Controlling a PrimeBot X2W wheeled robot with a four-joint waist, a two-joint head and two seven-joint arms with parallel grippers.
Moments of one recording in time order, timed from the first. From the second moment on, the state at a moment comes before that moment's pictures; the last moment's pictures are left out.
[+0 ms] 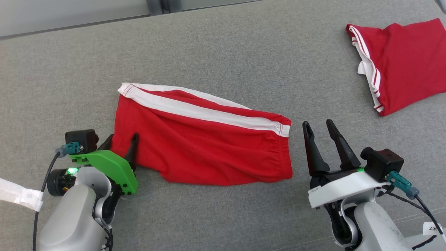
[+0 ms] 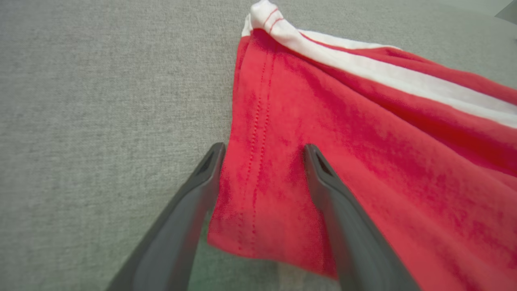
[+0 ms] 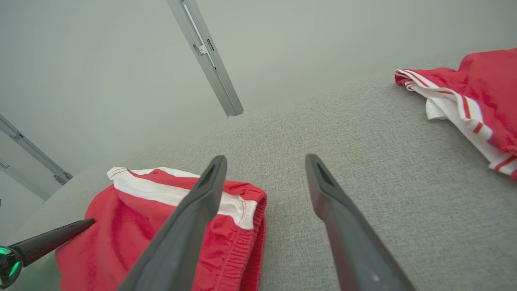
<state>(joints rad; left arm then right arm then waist) -0.48 0.27 -0.39 0.62 -0.66 -0.05 0.04 -0.18 -0.05 0.18 0.15 0.40 0.13 -0.24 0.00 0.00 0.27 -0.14</state>
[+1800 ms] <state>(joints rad) -0.08 0.28 -0.34 0.24 -0.68 0.16 -0.19 -0.08 -0.06 0.11 0.16 0.36 0.13 -0.15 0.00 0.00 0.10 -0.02</state>
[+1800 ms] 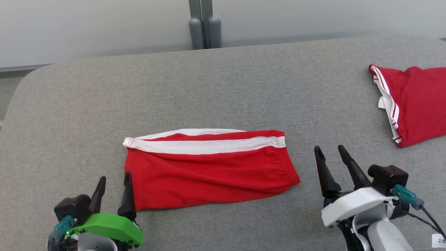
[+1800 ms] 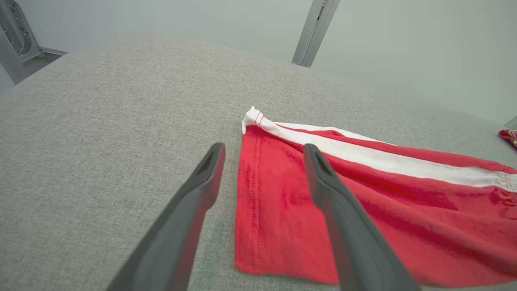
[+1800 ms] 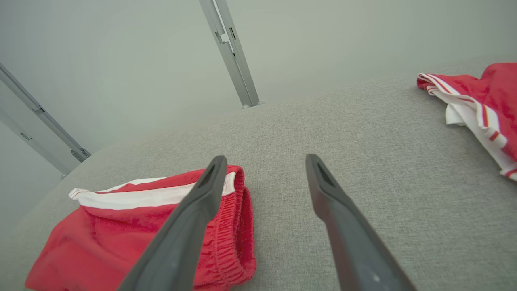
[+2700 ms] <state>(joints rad) -0.06 0.21 -0.36 0.19 -0.61 0.16 -0.26 -0.34 -0.22 0.29 0.48 0.51 0.13 0.34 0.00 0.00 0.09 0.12</state>
